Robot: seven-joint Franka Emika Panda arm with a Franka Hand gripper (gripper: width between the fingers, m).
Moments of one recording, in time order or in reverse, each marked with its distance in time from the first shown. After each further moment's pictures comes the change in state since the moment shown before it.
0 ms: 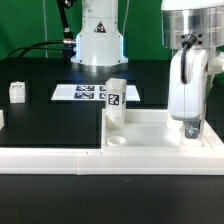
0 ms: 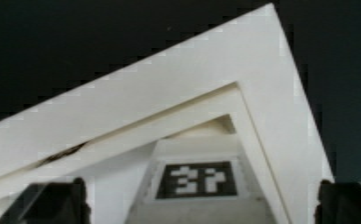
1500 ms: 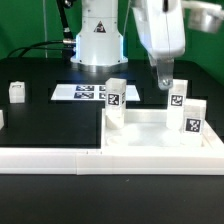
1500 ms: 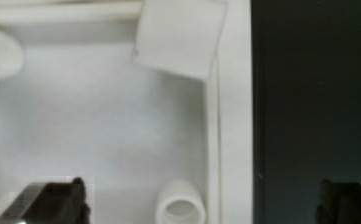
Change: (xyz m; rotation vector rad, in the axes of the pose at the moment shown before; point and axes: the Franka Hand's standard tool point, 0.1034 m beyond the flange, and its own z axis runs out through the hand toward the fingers) arm 0.048 -0.022 -0.076 0.090 -0.055 -0.468
